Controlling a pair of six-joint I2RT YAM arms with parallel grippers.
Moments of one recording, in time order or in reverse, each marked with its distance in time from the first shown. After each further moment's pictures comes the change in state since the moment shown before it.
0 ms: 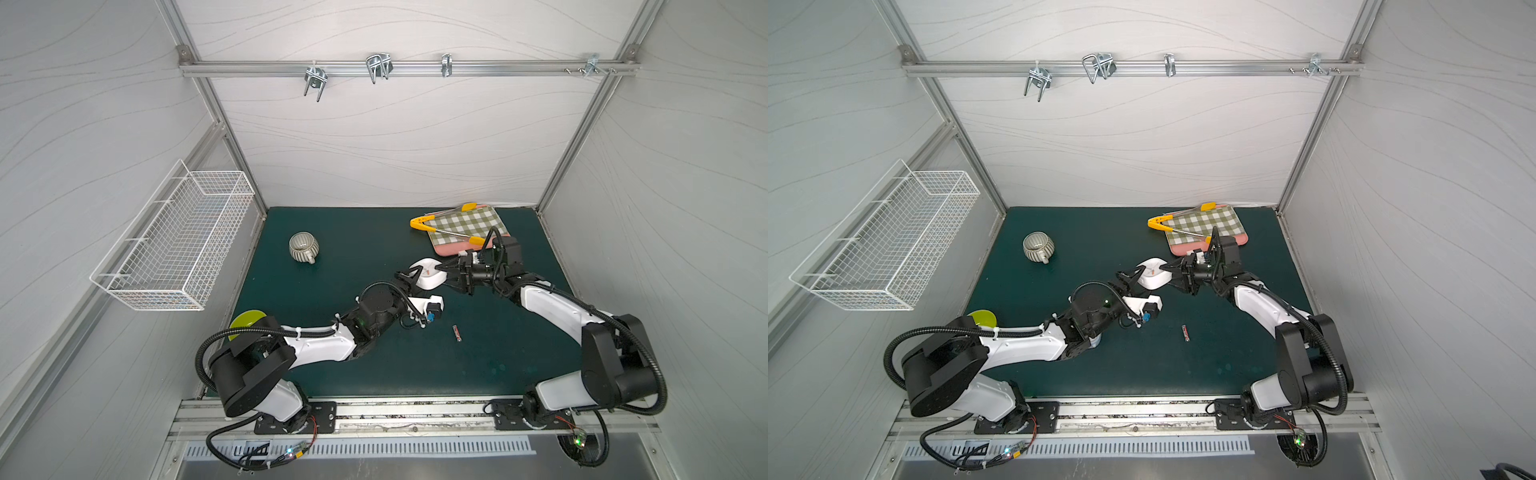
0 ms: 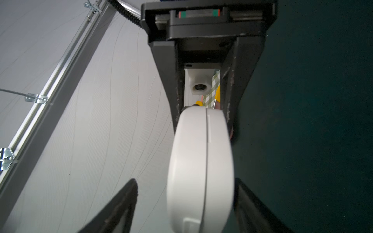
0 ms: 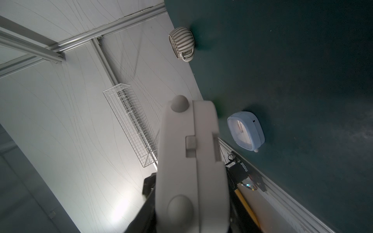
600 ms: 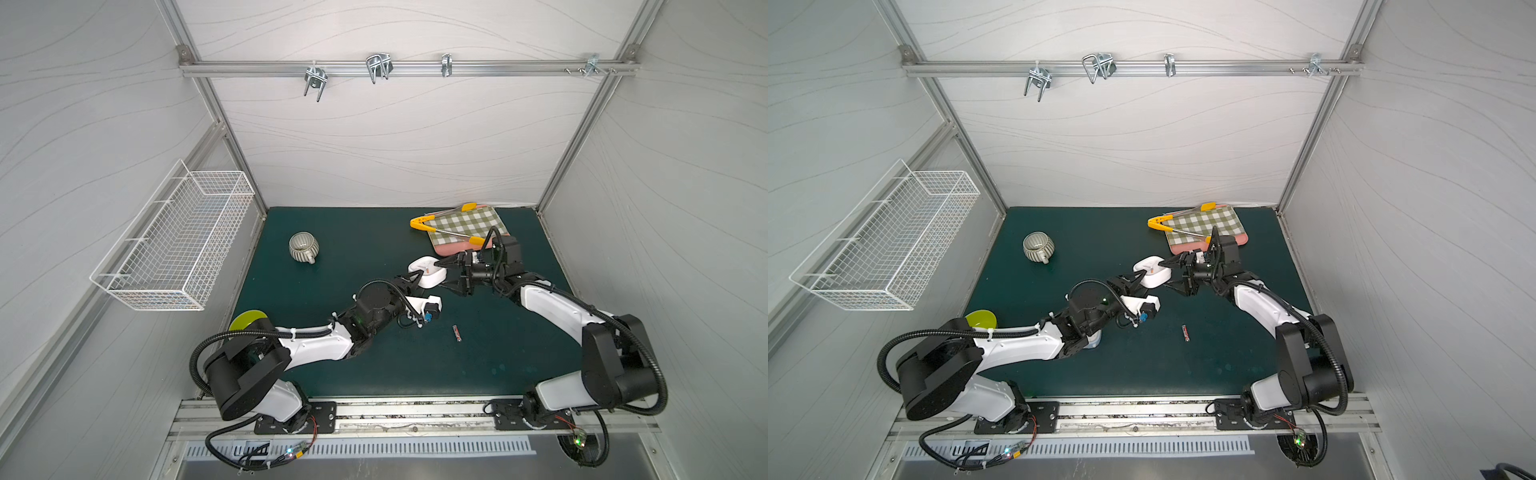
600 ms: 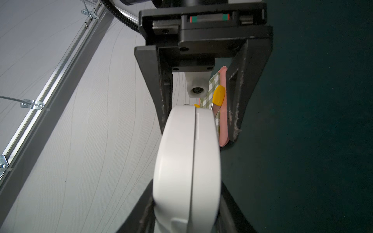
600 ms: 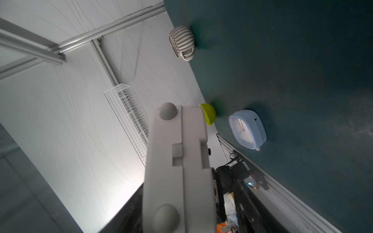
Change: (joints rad) left arm 0.032 -0.019 0.000 -0.040 0.088 0.045; right arm 0.005 -0.001 0.002 0.027 -0.018 0.053
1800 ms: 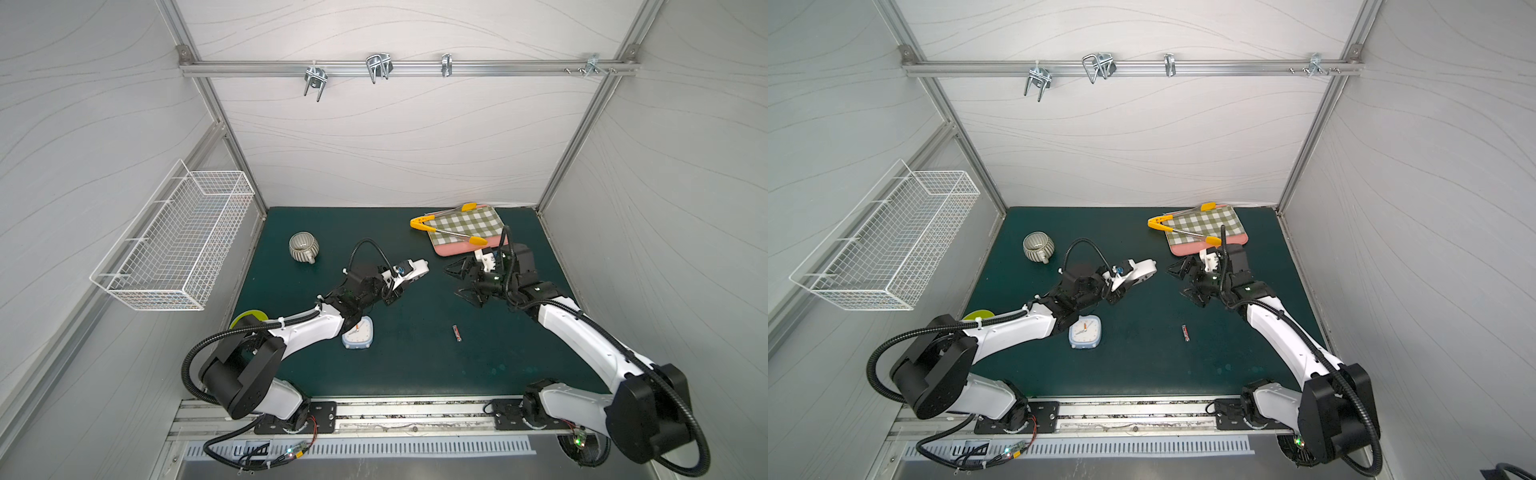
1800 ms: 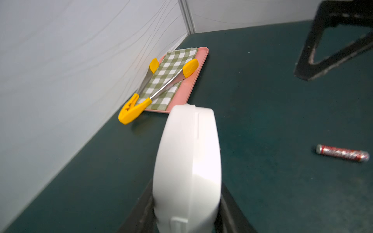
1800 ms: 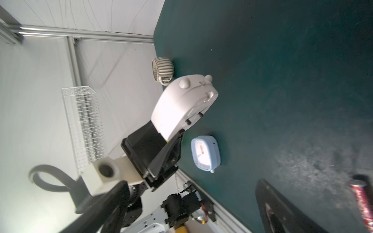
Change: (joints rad) left arm 0.217 -0.008 0.105 -0.363 0.261 -0.645; right arm 0.034 -0.245 -0.024 -0.318 0.298 -0.354
